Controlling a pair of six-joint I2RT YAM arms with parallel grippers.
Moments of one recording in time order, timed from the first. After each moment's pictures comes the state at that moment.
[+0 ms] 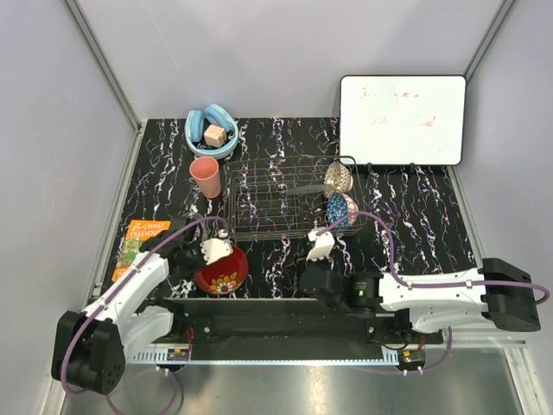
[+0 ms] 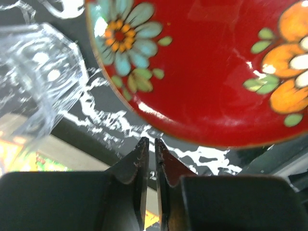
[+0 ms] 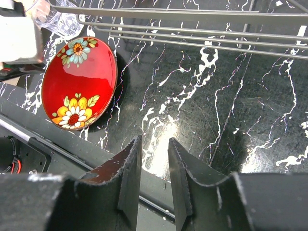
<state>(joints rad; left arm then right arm) -0.24 0.96 0.50 -0.76 0.06 0.92 1.40 1.15 0.59 -0.05 0.69 0.88</state>
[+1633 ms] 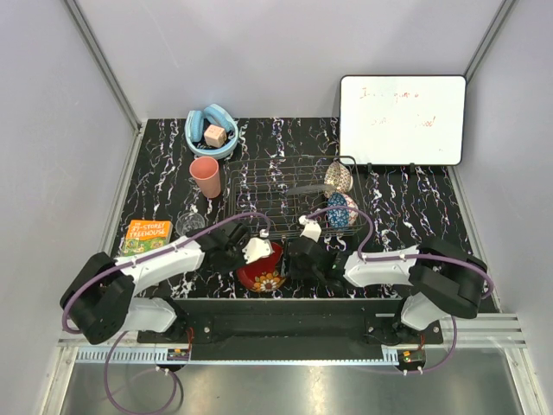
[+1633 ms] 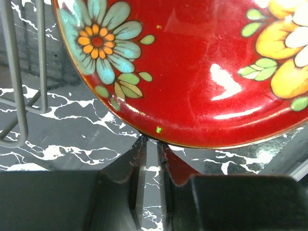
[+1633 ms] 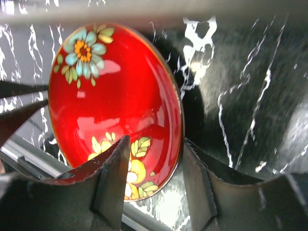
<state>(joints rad) -0.72 1.29 0.61 -0.54 0.06 0.53 1.10 1.53 0.61 0.15 0.24 1.00</state>
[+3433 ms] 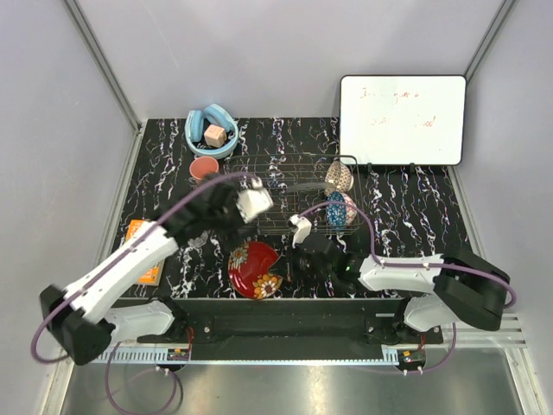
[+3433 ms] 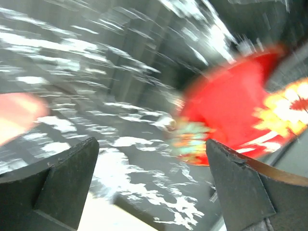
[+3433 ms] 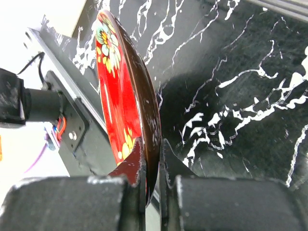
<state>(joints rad) -0.73 1.19 1.03 -0.83 0.06 0.48 1.06 1.40 0.52 0.42 -0.06 0.75</state>
